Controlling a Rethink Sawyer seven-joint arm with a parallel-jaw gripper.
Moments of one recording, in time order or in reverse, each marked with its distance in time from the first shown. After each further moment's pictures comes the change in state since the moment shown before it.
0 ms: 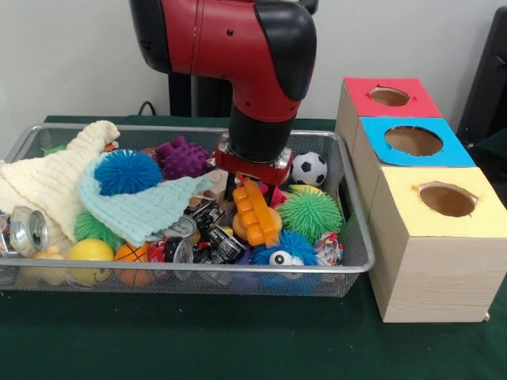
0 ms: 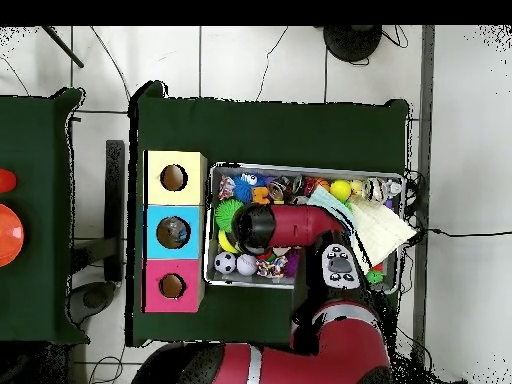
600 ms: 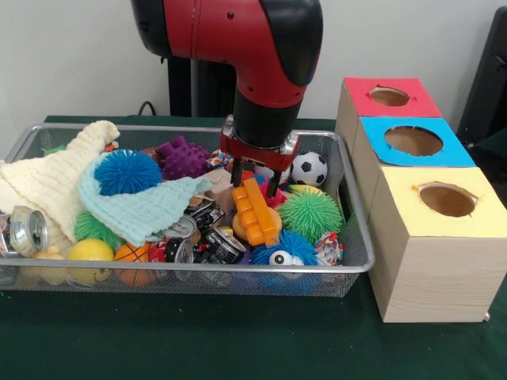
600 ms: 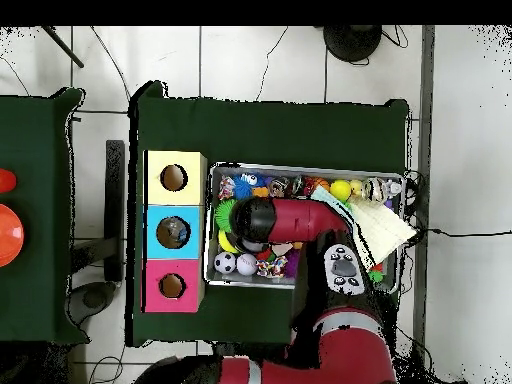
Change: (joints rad) arm -0.001 -0.059 0.012 0.003 0.042 0.121 0.000
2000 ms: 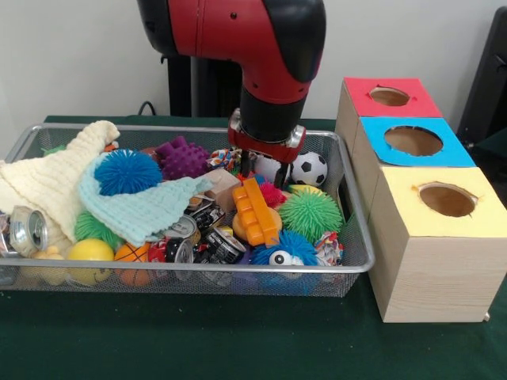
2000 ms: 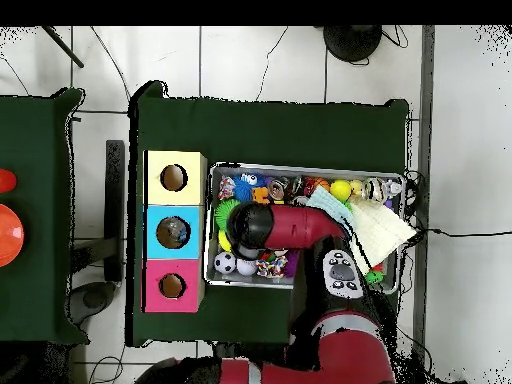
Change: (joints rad) arm 0.000 0.011 0.004 0.049 0.024 -0.015 0.000
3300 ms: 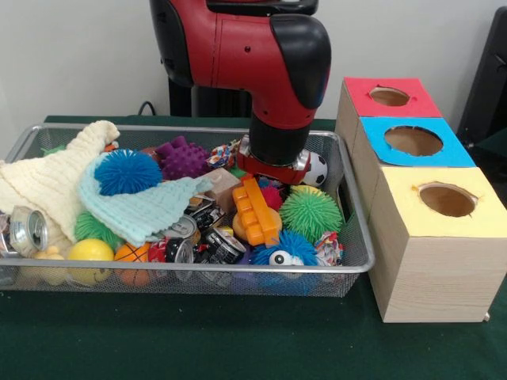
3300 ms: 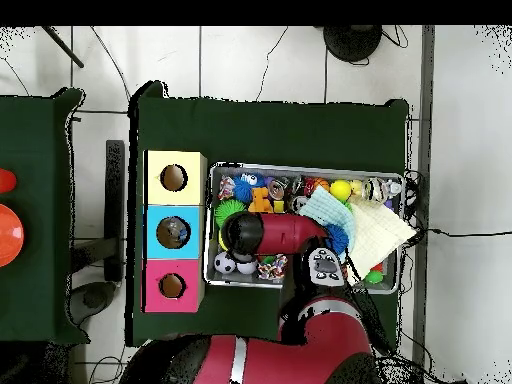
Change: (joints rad) arm 0.034 0.089 -0.020 -0.007 0.001 -0.144 0.000
